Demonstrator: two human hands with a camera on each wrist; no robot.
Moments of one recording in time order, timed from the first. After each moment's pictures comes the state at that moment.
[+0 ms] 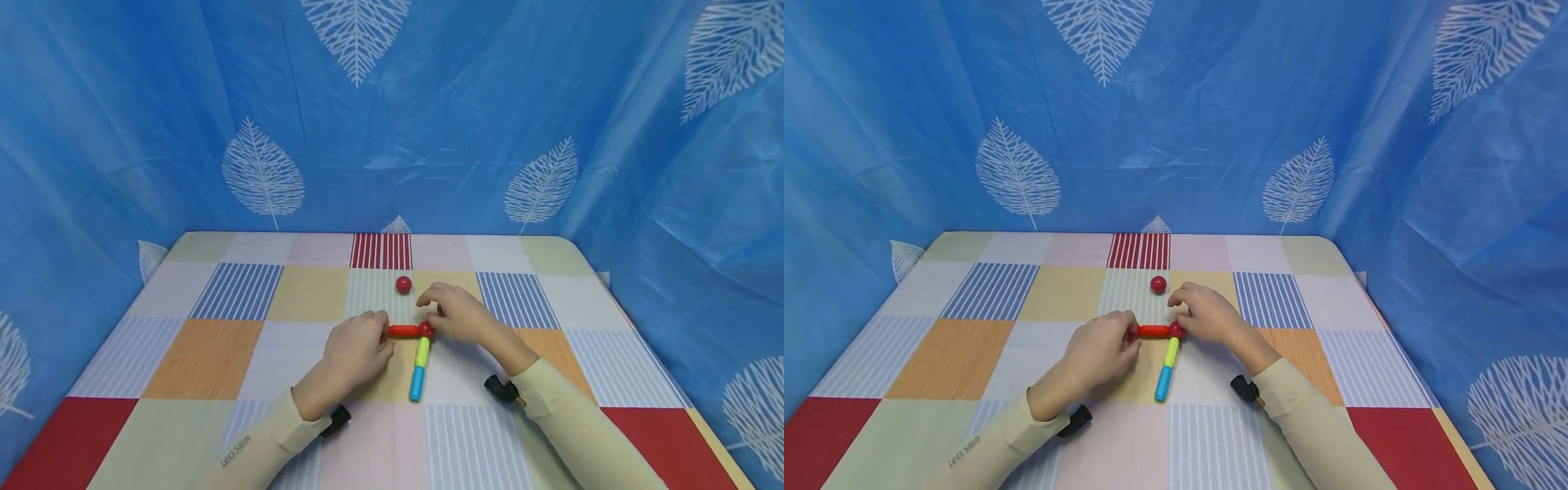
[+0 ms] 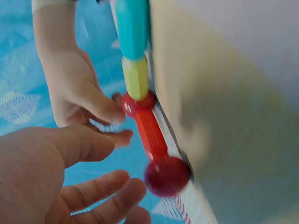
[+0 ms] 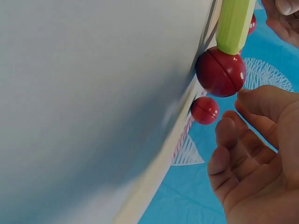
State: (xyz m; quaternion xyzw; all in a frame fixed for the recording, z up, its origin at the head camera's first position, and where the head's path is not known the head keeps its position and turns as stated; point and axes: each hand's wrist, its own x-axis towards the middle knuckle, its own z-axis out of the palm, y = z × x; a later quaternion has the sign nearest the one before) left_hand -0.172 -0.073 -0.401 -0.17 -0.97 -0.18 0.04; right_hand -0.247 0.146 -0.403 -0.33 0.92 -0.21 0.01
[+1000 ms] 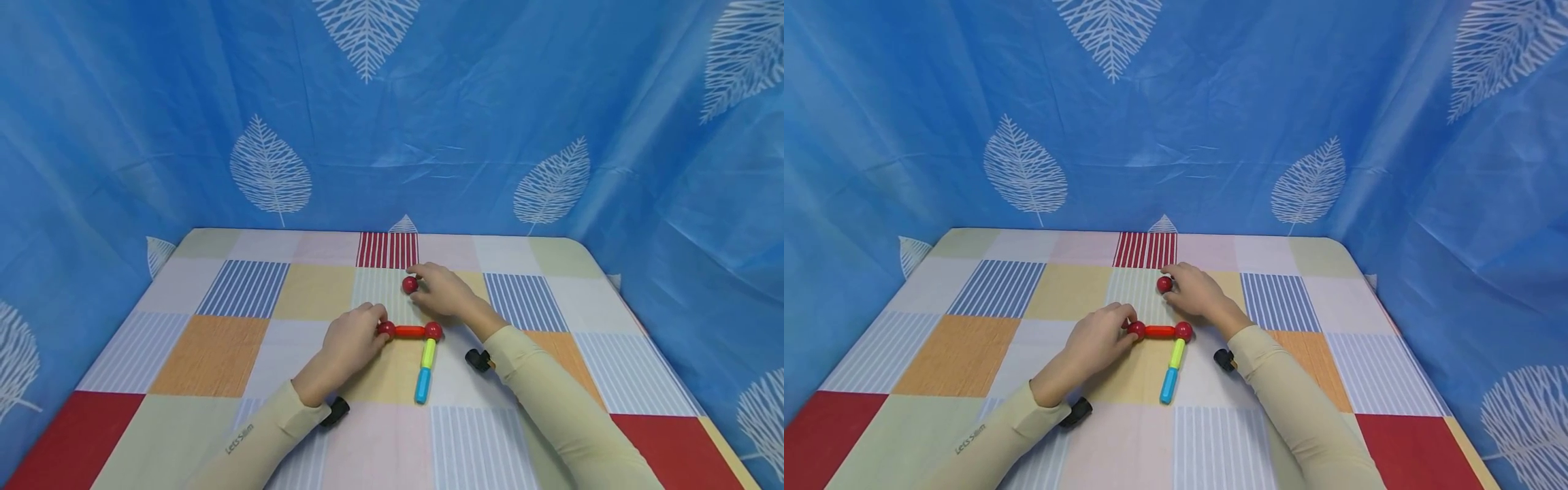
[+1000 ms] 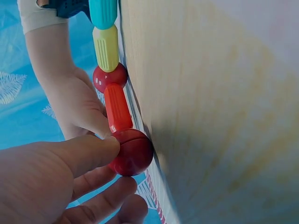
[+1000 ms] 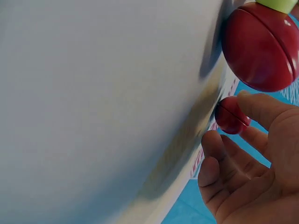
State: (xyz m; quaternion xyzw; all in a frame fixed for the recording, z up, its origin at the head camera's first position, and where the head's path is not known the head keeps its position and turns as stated) left_hand -0.192 -0.090 -0.415 -0.16 -0.97 -0.19 0.05; right_hand -0.303 0.110 -0.418 -0.25 0.95 -0.18 0.05
